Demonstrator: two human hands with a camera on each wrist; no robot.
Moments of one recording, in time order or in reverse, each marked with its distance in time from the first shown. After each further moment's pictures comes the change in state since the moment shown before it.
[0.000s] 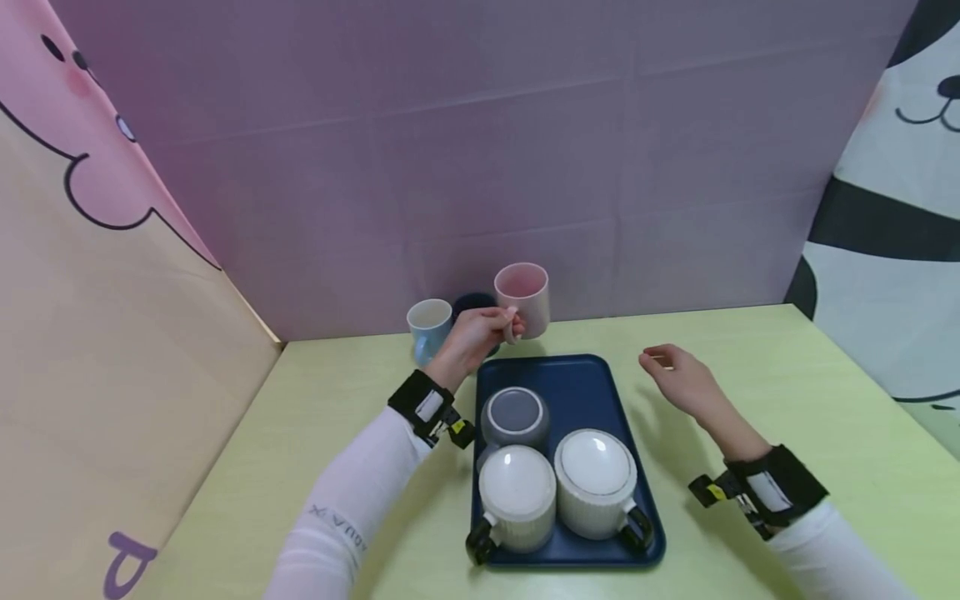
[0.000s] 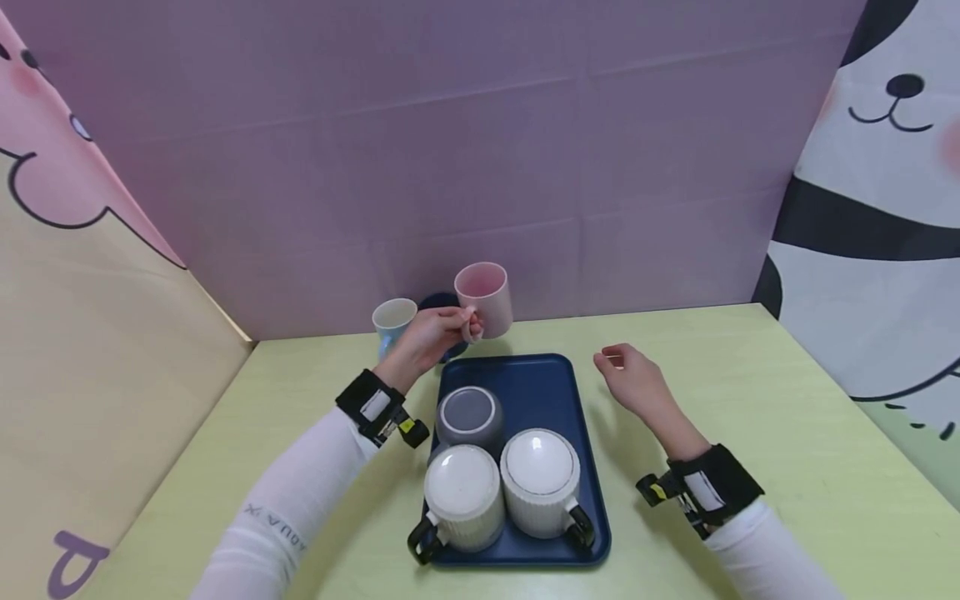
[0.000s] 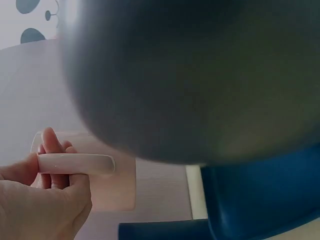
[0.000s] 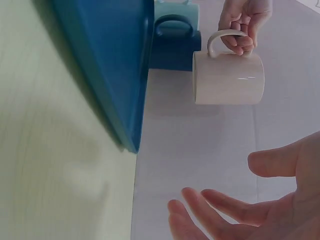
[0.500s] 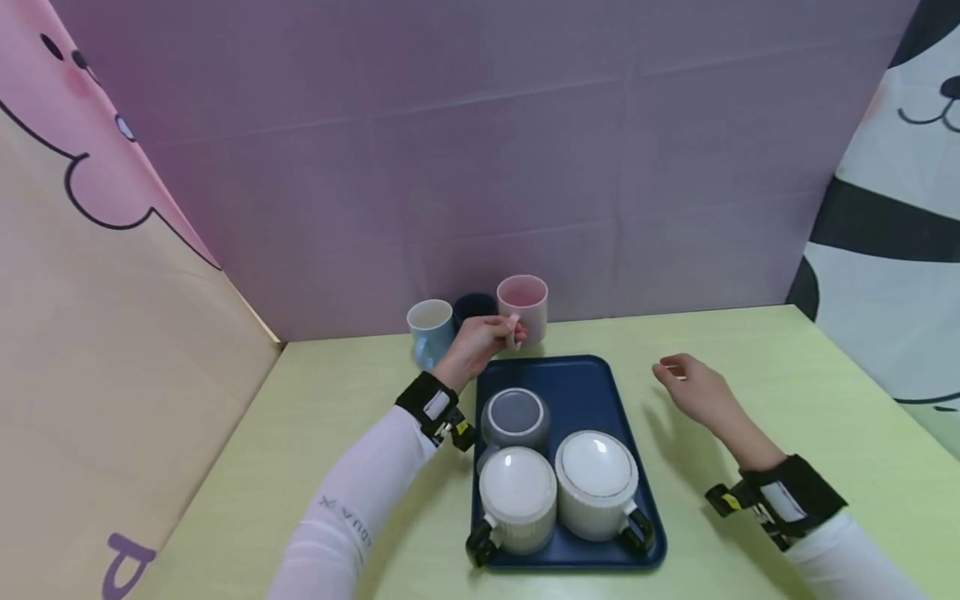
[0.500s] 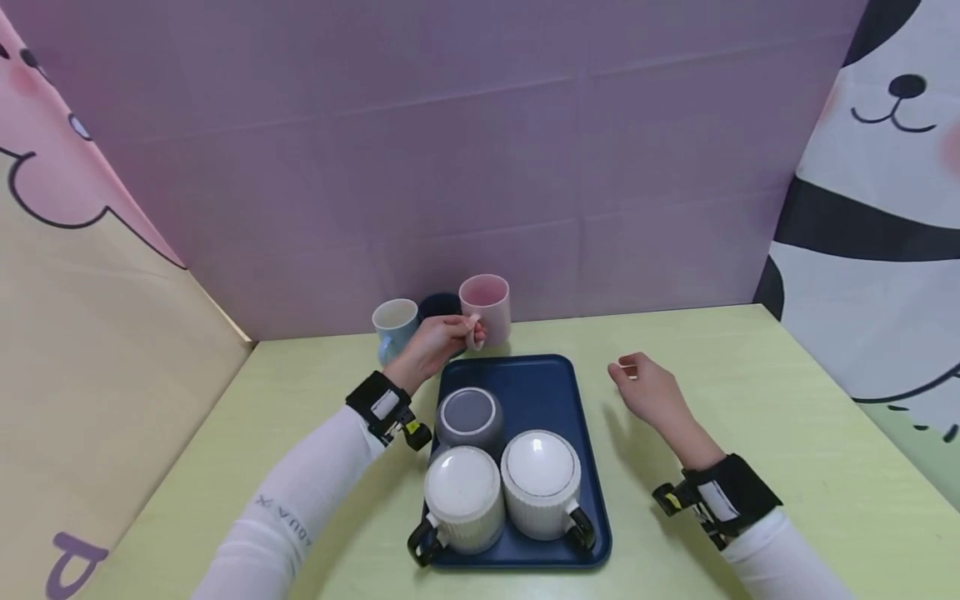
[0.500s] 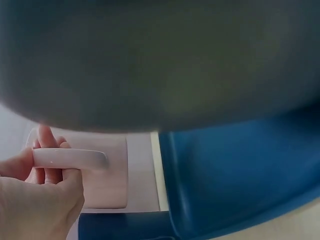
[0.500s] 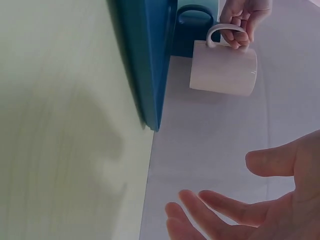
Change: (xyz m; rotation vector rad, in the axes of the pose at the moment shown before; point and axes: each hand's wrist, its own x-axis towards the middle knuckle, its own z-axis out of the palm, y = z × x) left_hand 0.012 -0.019 -0.006 0.013 0.027 -0.043; right_hand -0.004 0.021 -0.001 -0.107 0.014 -0.016
